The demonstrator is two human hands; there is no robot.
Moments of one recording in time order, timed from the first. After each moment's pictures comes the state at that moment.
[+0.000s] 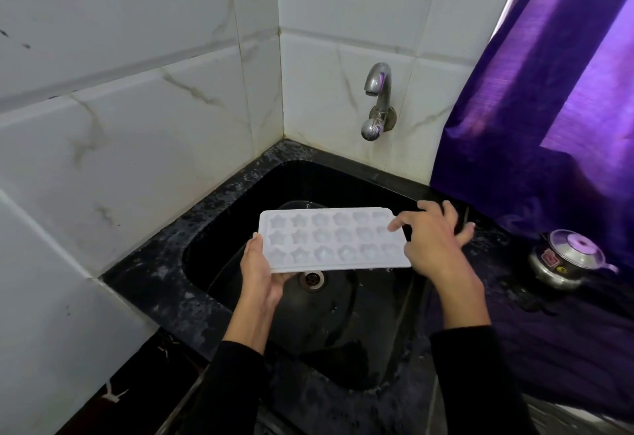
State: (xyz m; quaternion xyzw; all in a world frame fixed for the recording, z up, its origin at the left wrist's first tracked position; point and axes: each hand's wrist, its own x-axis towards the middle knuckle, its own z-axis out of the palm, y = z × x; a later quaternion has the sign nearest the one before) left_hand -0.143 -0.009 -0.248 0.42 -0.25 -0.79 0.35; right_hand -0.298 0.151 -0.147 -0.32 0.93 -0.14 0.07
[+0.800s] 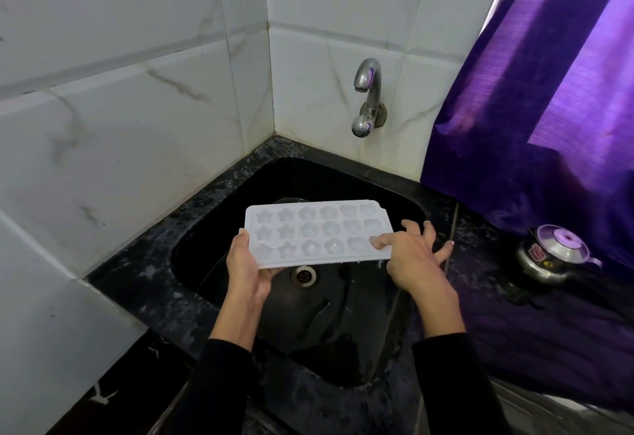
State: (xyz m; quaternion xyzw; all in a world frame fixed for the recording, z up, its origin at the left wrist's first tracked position) left_hand -0.143 -0.011 -0.246 0.41 -0.25 -0.80 0.37; right_hand -0.292 0.155 -0.175 -0.32 0.93 -0.10 0.13
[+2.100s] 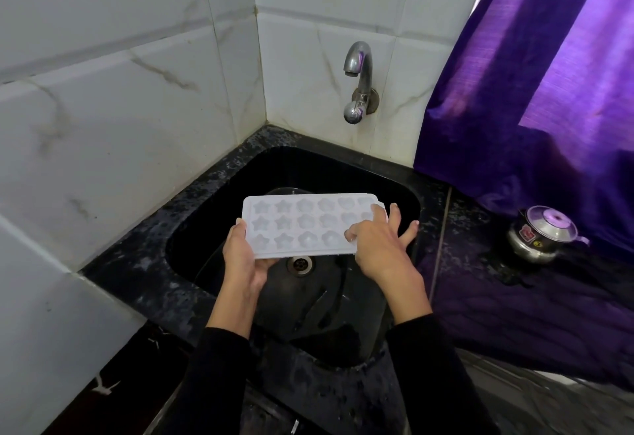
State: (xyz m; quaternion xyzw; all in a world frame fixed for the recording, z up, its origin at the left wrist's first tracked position) left_hand -0.142 -0.009 -0.246 0.43 -0.27 -0.79 0.35; right_hand -0.261 0.139 -0.175 -0.37 0.92 -0.08 0.11
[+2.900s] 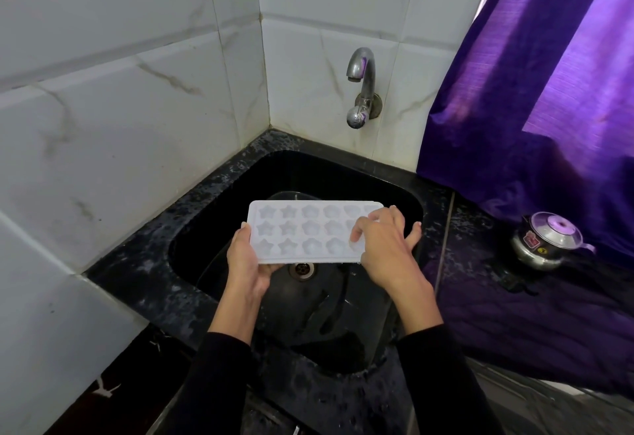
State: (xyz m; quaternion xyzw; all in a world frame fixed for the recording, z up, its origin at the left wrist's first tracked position) left_hand -0.142 -0.004 -0.242 0.43 -0.27 -0.79 0.34; right_hand -0.269 0.146 -0.179 -0.39 0.90 -0.16 0.09
